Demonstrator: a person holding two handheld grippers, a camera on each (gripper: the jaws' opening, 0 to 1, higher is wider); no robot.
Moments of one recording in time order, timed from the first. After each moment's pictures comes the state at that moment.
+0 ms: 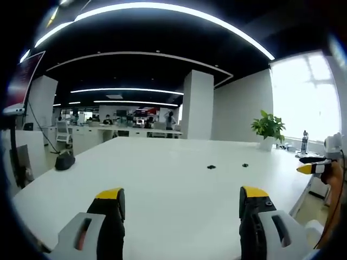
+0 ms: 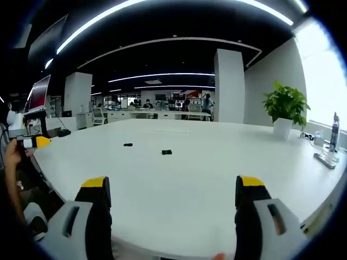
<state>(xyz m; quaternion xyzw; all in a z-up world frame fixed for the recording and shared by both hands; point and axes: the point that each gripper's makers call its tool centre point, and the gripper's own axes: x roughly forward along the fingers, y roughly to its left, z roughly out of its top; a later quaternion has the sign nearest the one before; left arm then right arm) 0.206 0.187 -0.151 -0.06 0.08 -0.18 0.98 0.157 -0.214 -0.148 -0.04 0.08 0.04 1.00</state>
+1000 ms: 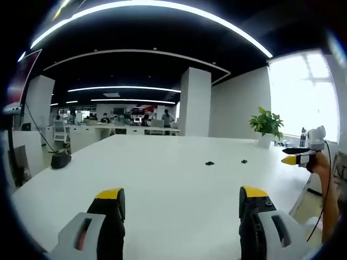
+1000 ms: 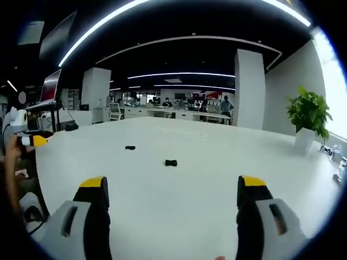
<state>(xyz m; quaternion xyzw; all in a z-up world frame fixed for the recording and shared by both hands) 0.210 0.183 -0.161 -0.06 0.09 -0.19 0.98 0.234 -0.213 -0.146 -0.07 0.08 0.13 0.99</state>
